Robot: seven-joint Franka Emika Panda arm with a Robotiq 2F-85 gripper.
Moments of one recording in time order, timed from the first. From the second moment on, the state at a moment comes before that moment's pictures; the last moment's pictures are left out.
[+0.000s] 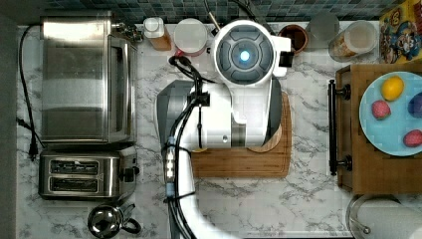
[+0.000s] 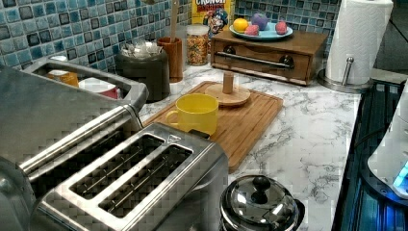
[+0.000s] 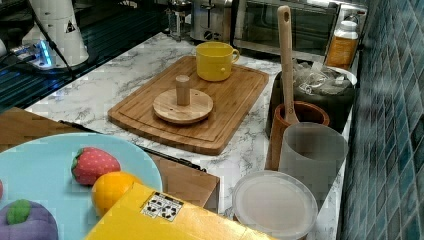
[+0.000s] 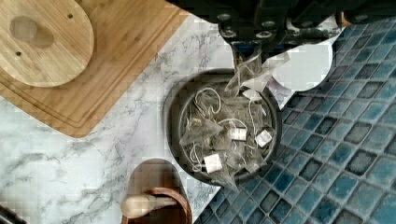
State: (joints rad) arm 0.01 0.13 -0.02 -1.72 -0.02 0.54 0.12
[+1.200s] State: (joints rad) arm 0.01 0.04 -0.01 -2.13 -0.07 0.64 0.12
